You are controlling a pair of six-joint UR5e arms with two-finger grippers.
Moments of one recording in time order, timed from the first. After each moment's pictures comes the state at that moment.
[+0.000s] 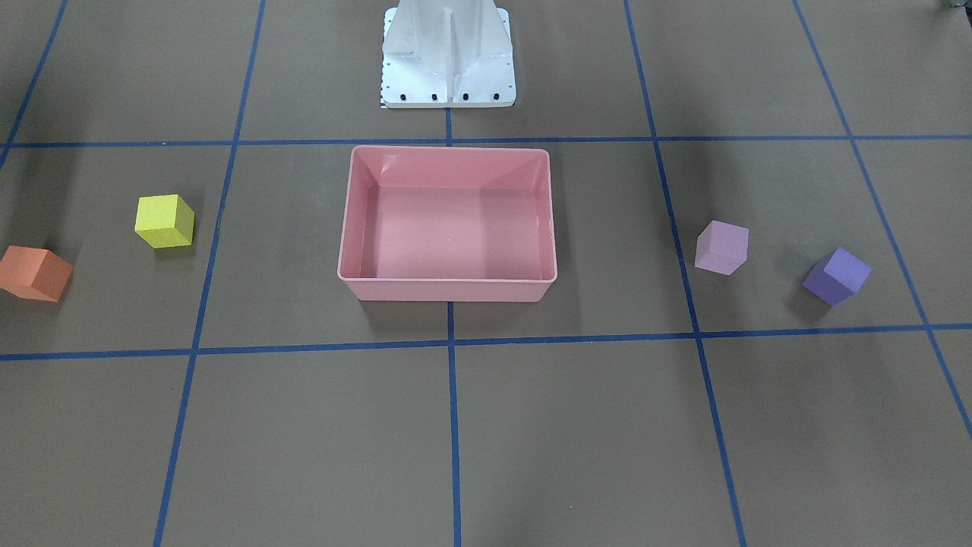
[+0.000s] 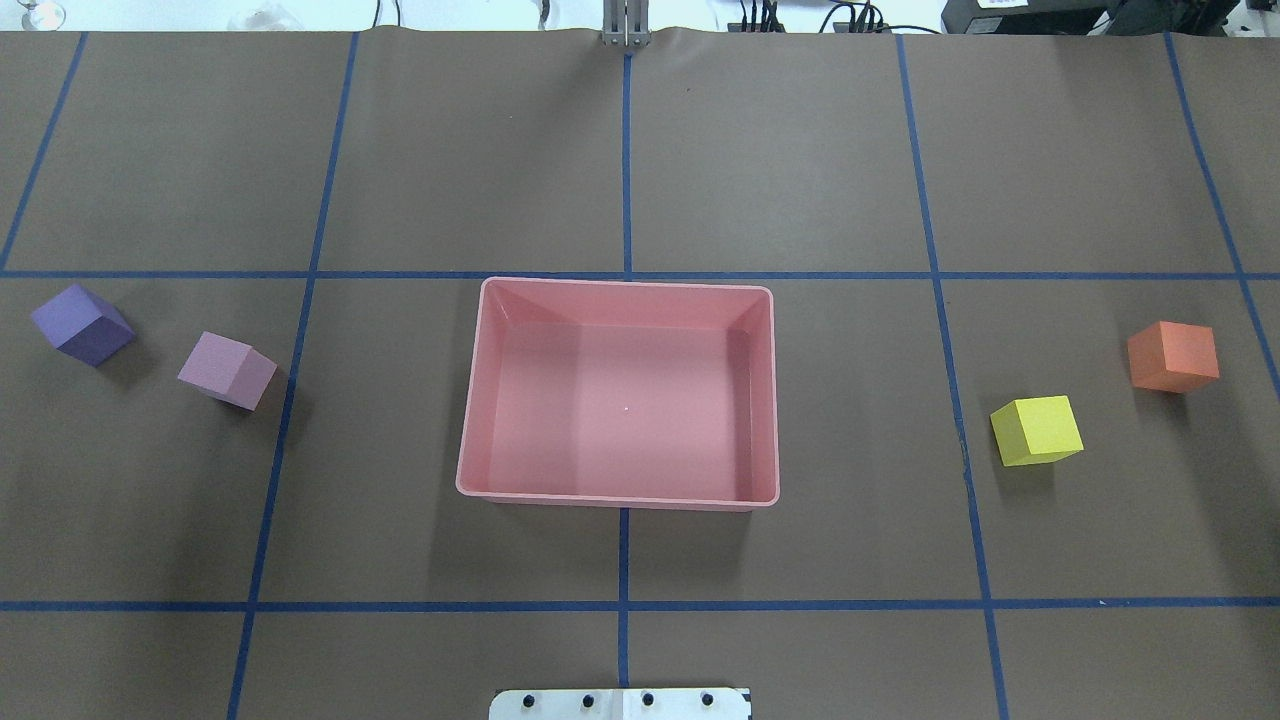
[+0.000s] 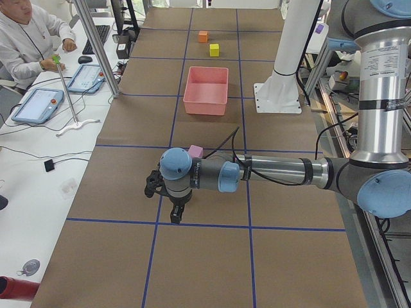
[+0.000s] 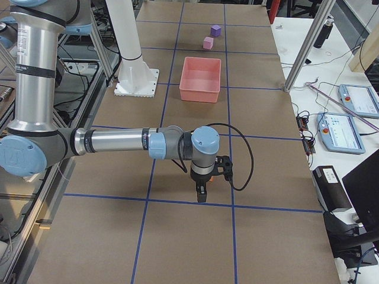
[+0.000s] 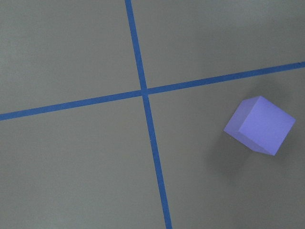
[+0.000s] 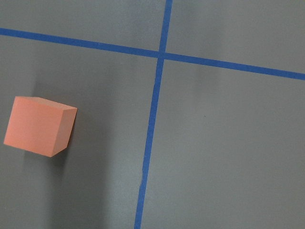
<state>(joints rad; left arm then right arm) -1.56 -1.50 -1.68 -1.62 -2.41 0.10 1.54 -1.71 1.79 -1.64 2.28 -0.09</state>
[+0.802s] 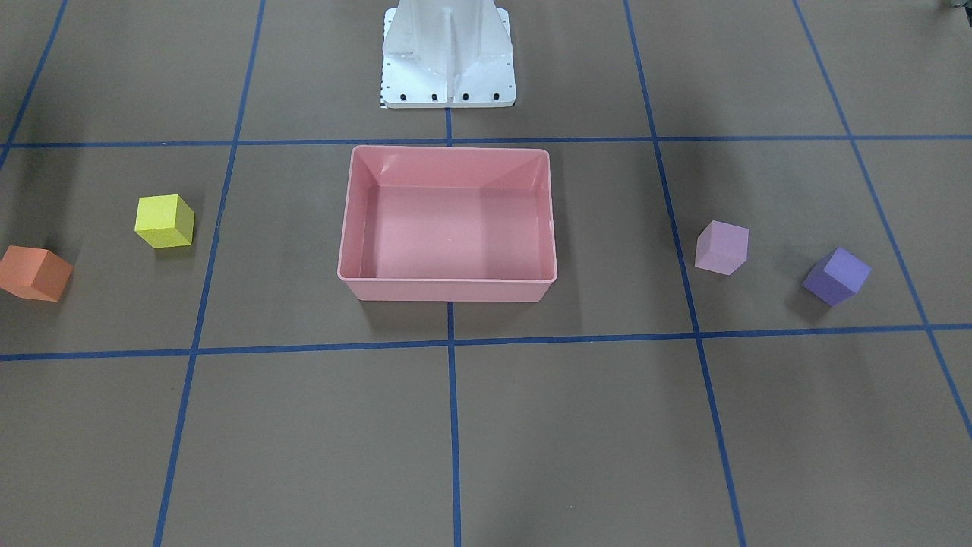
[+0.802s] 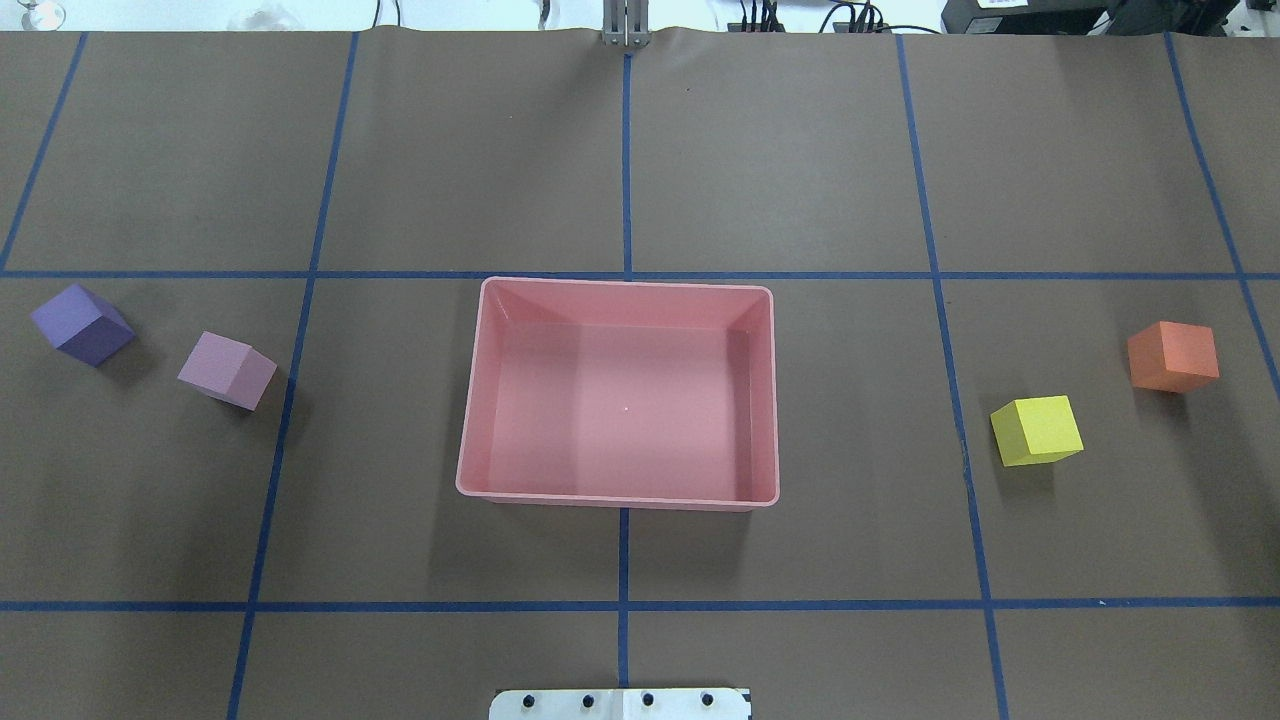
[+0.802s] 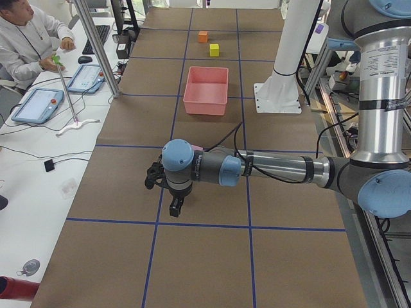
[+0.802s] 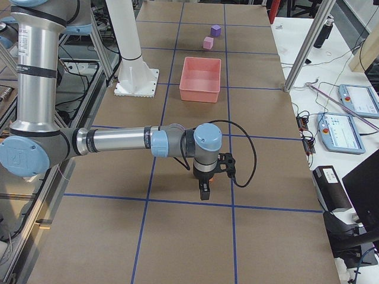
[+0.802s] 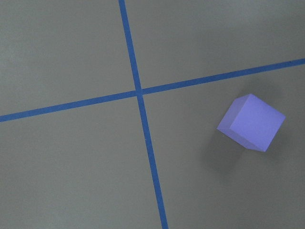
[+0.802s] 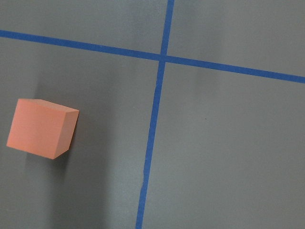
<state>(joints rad) -1.55 -1.52 -1.73 -1.63 -2.41 0.09 1.53 -1.68 1.79 -1.64 2.28 -0.09</state>
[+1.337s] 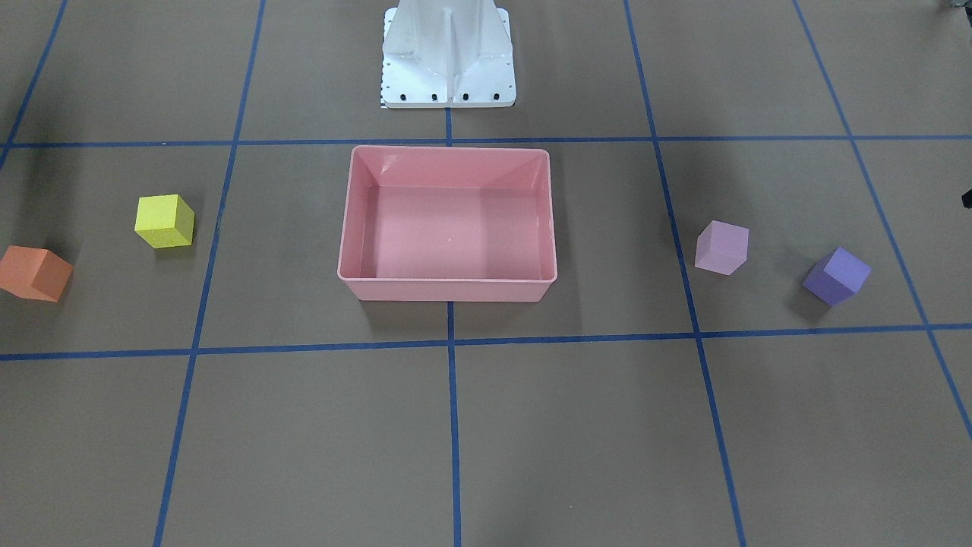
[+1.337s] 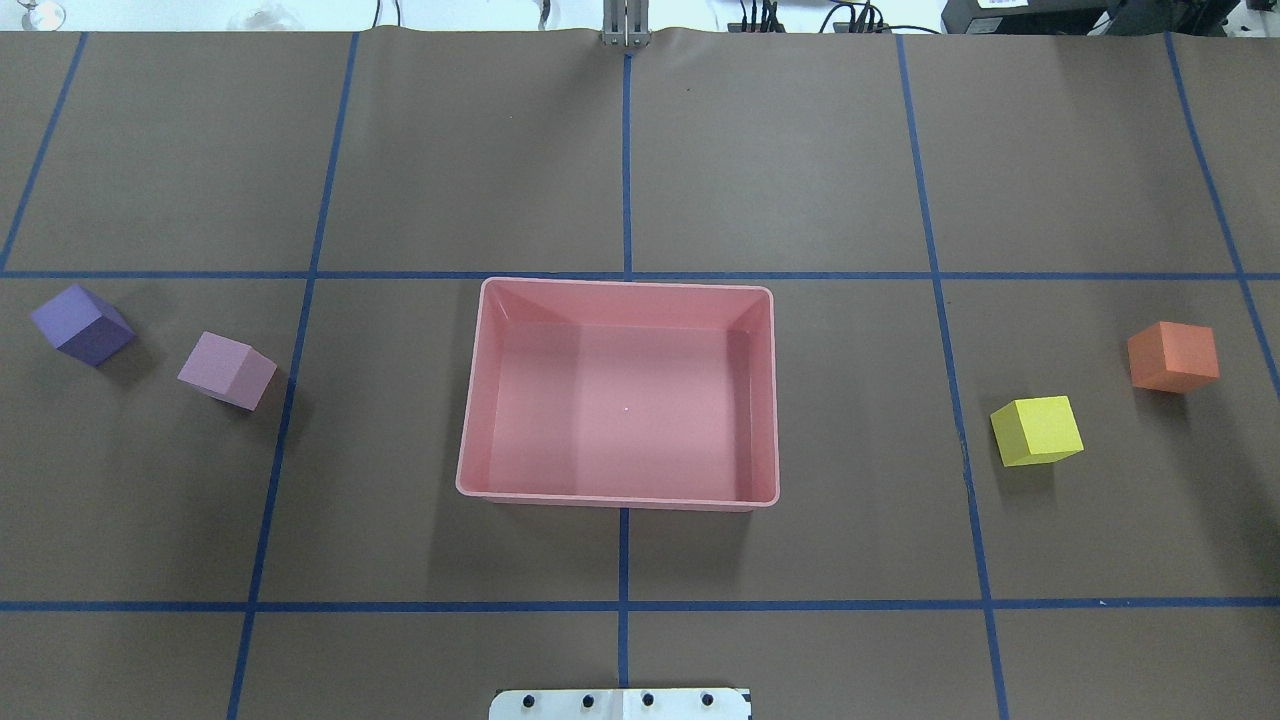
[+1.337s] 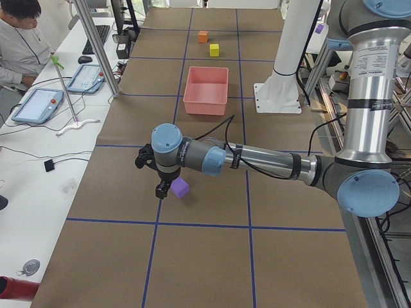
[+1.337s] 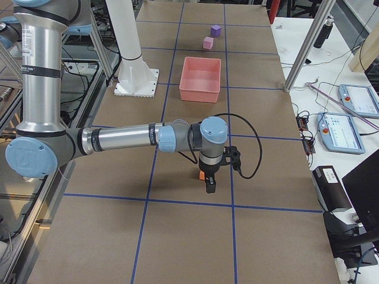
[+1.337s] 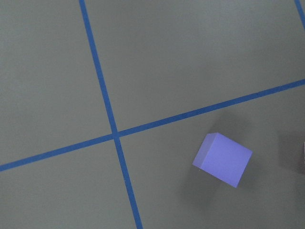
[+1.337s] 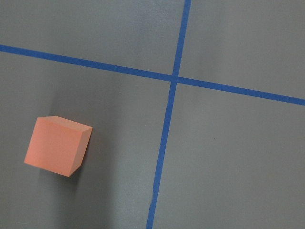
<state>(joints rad) -1.44 -1.58 -1.70 -1.76 -2.42 0.08 1.49 -1.65 1.80 -1.64 2.29 -0.06</state>
